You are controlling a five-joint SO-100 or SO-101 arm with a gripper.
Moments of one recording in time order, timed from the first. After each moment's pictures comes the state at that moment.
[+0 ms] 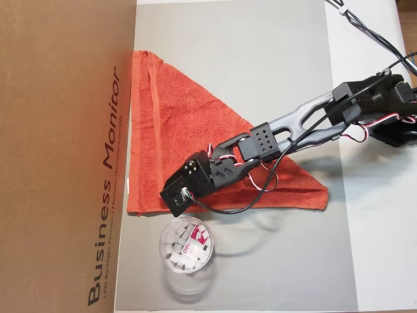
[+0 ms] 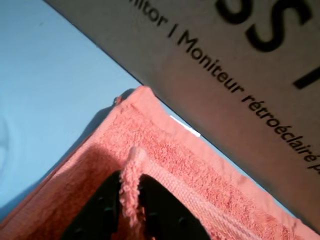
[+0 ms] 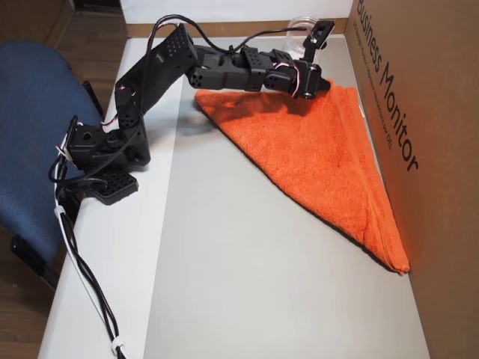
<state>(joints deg) -19.1 29.4 43.9 7.8 58.4</state>
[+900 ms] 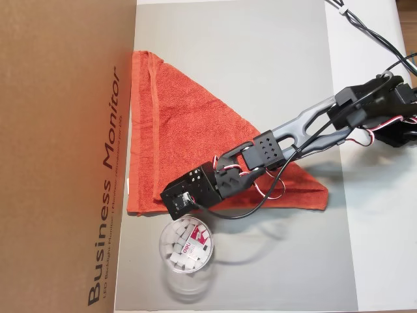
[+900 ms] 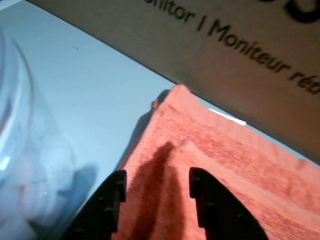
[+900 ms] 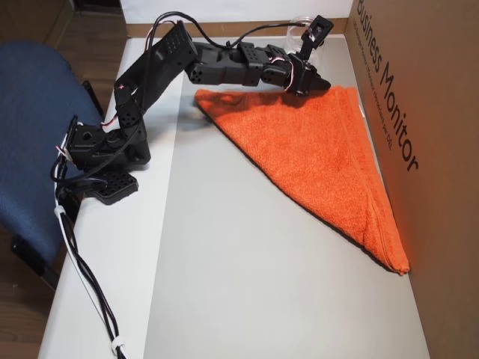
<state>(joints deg) -21.5 33.3 48.5 9.1 73.6</state>
